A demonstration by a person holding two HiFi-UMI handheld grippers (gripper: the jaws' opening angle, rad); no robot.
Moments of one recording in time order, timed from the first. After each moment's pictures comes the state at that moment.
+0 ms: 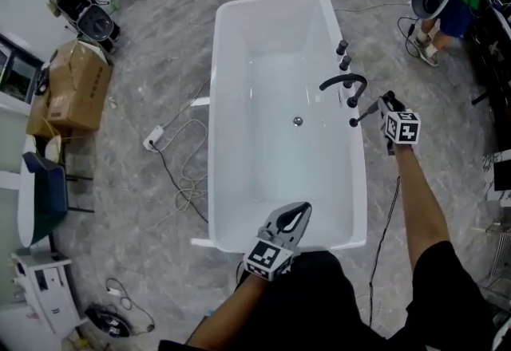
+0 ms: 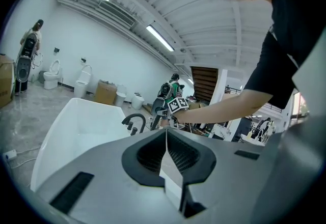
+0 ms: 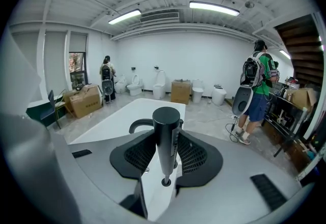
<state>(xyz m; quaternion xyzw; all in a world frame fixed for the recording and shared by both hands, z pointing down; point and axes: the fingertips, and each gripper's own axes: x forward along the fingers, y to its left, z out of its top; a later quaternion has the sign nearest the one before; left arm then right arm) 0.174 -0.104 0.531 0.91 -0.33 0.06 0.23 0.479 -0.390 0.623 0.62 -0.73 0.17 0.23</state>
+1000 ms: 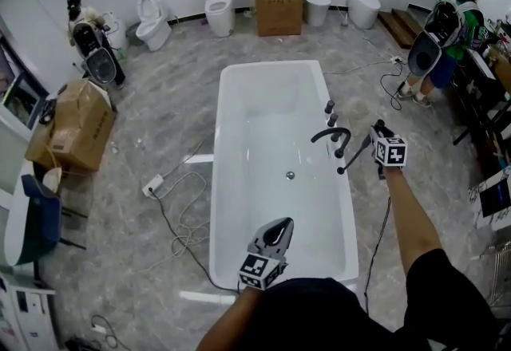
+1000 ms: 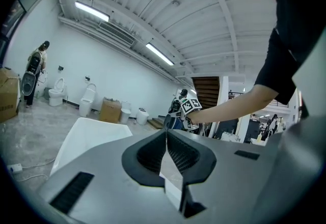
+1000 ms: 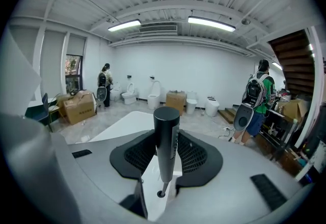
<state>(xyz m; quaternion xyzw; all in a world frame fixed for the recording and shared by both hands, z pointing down) 0.122 -0.123 0.473 0.91 -0.38 0.00 0.17 0.474 -0.390 0.496 0.66 -0.71 0.12 0.20</state>
